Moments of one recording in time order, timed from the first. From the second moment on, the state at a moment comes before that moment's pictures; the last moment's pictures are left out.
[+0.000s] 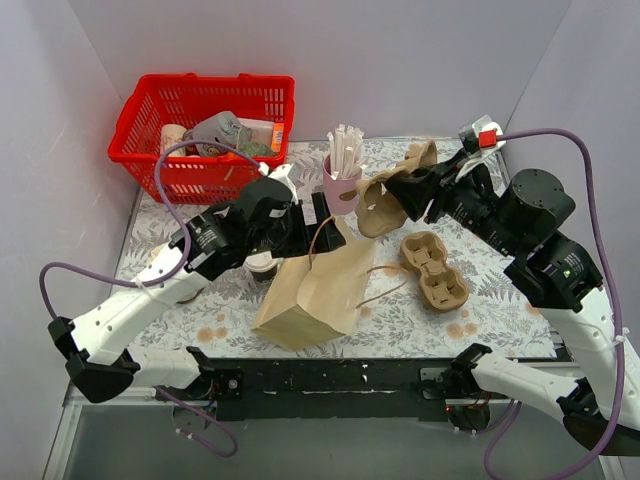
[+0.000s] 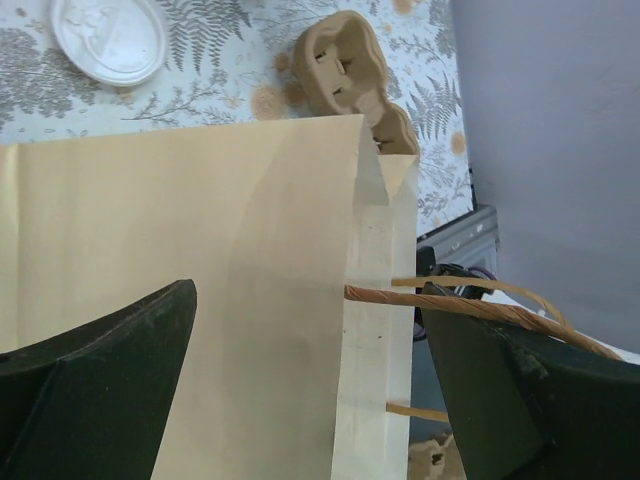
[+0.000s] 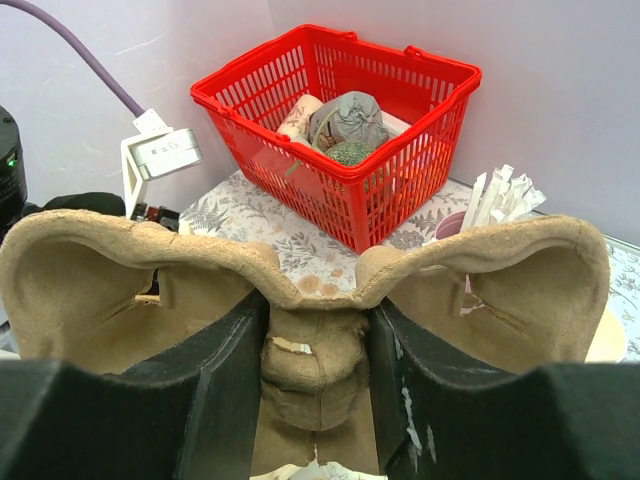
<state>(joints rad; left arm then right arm) -0.91 1.24 1.48 -0.86 -0.09 -0.86 0.69 0.94 1.47 -0.50 -0.09 0.18</state>
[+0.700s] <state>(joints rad) -0.82 1.40 1.42 -0.76 0.07 -0.80 0.69 0.96 1.46 -0.51 -0.03 0.18</state>
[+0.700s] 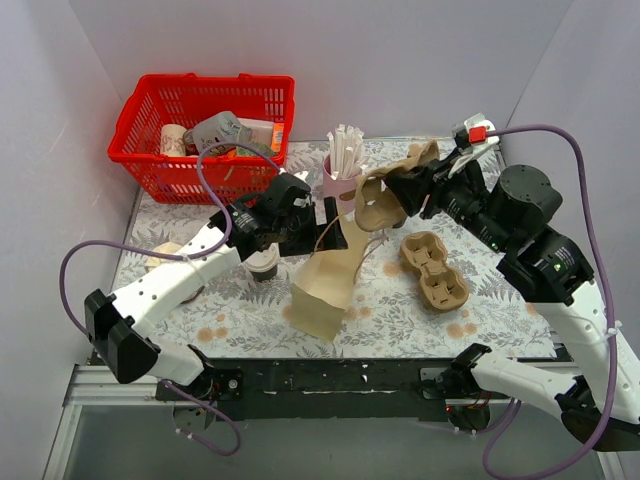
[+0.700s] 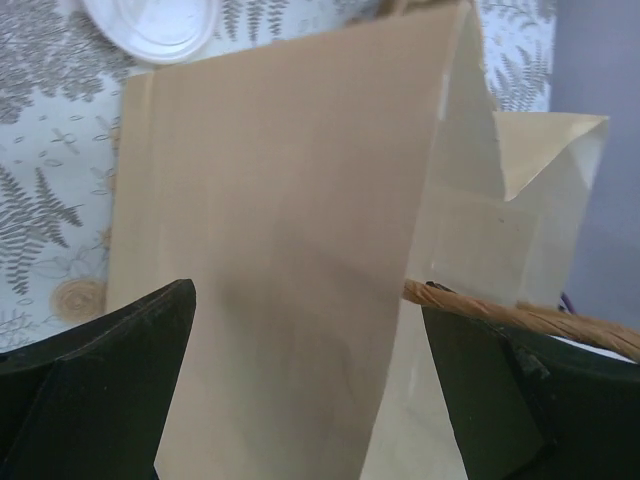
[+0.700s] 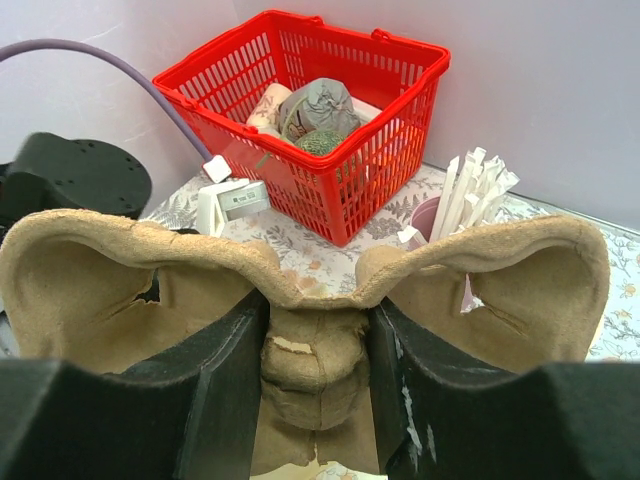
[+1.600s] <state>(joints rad) -0.70 1.23 1.27 -0.77 0.00 -0.79 0.69 1.05 1.46 -0.45 -0.18 0.17</state>
